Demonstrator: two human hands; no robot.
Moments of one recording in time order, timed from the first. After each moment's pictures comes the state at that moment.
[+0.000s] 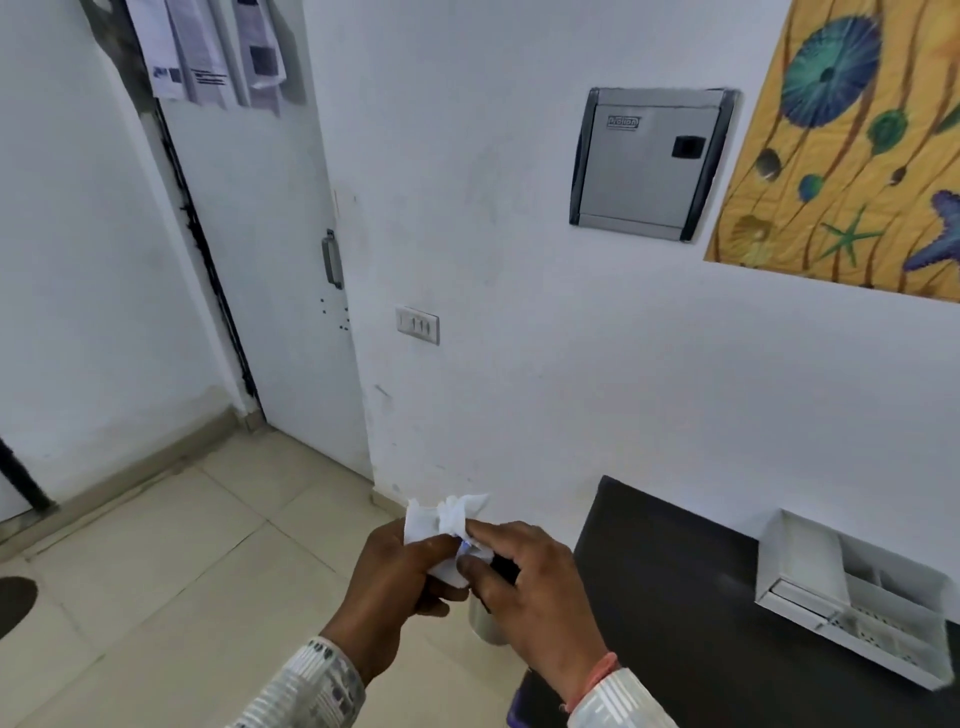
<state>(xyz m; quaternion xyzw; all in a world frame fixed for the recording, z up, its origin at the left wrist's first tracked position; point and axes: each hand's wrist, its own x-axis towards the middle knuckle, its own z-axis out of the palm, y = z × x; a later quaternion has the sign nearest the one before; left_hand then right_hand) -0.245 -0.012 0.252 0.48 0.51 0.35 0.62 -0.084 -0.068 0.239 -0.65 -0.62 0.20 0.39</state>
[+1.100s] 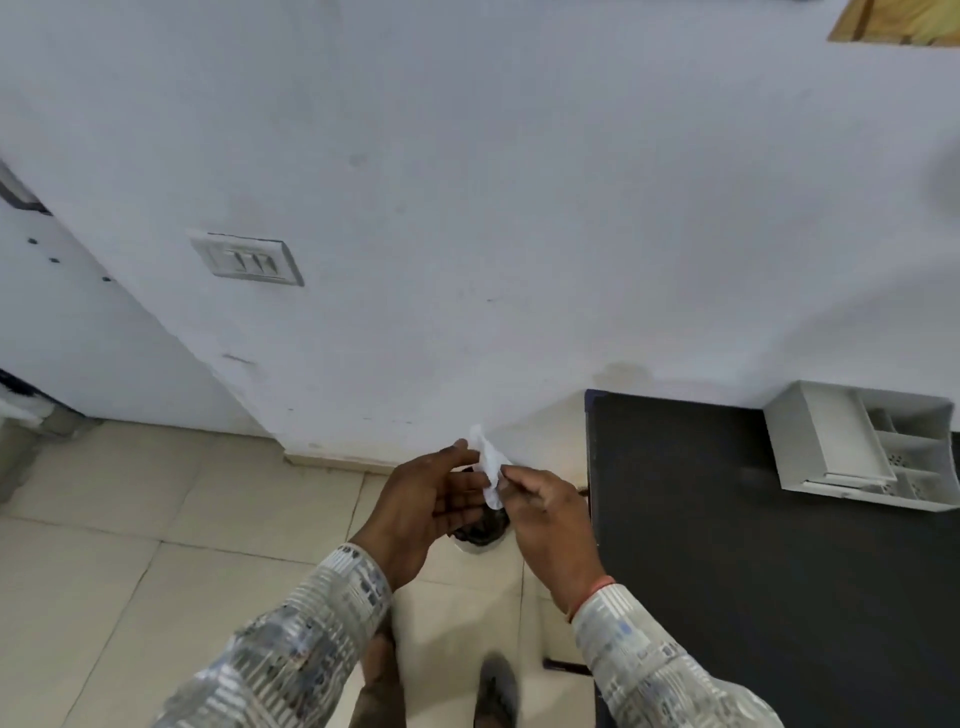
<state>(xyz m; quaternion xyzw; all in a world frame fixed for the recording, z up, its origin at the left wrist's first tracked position) -0.122 0.350 0.119 0.44 0.46 0.09 0.76 -0.010 0.220 0.101 -0.78 -0.28 0.27 0.48</state>
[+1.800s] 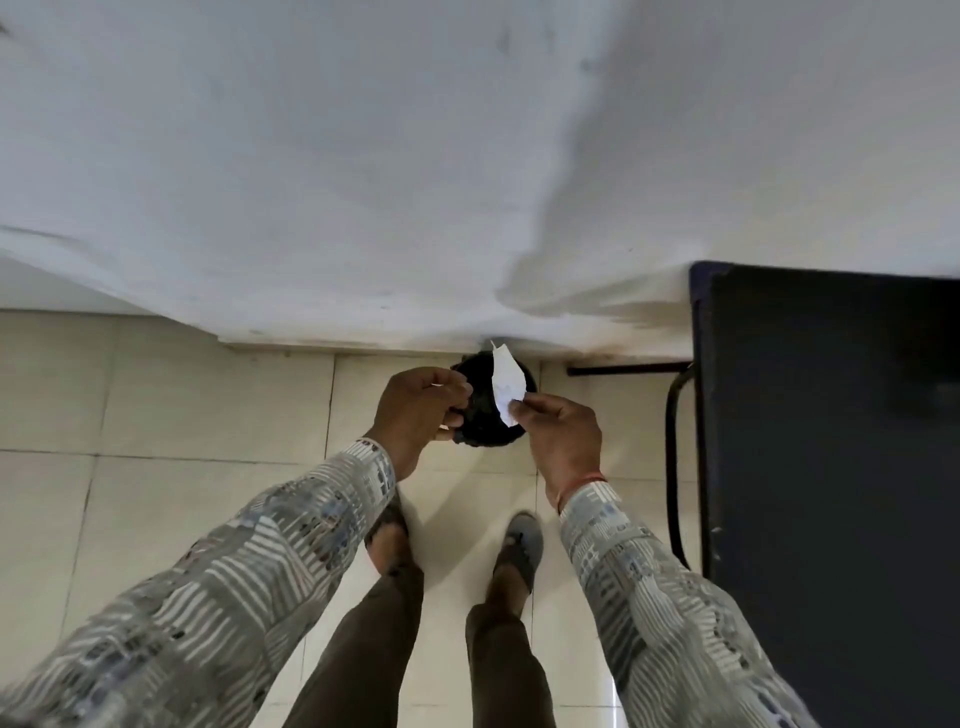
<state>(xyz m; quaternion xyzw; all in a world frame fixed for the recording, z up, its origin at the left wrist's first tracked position) -0.045 0.511 -0.178 0.50 0.54 -0.07 0.67 0.057 0.359 -0.192 -0.84 0.07 0.35 0.42</state>
